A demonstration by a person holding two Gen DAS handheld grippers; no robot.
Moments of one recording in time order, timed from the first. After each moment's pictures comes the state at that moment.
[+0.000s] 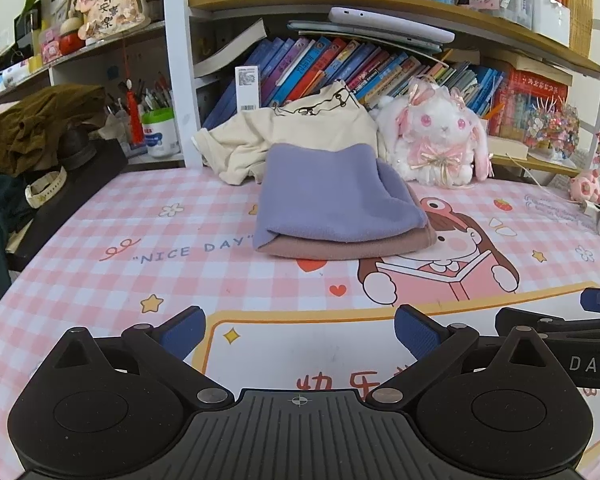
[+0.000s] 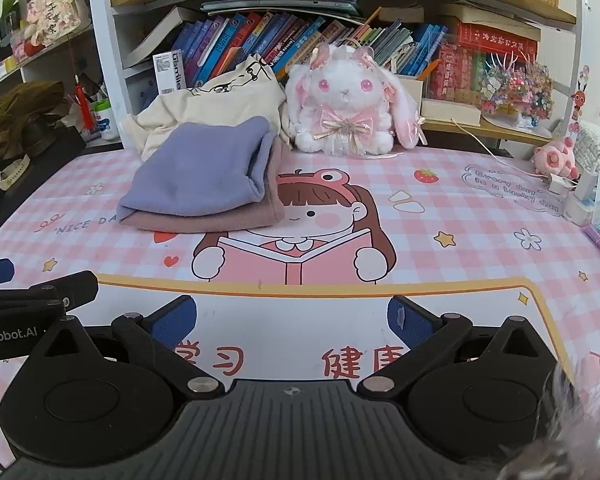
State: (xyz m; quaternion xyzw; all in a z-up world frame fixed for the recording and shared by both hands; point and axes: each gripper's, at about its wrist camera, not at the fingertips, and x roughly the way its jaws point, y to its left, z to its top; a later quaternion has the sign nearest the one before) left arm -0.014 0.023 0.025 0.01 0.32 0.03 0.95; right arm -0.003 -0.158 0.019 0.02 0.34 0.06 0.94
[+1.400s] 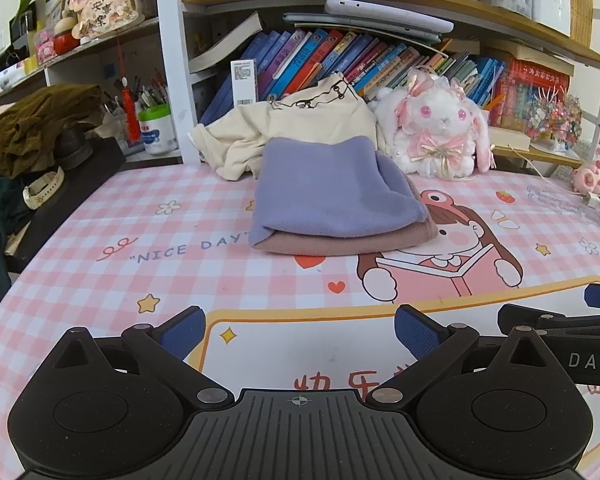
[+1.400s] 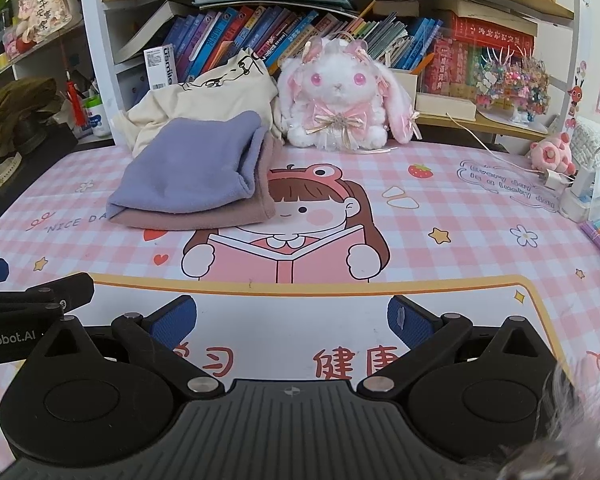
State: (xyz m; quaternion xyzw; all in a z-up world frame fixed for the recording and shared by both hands) left arm -0.007 0.018 0.024 0.01 0.34 0.03 0.94; right arm 0.003 -0.160 0.017 0.02 0.35 0.06 0.93
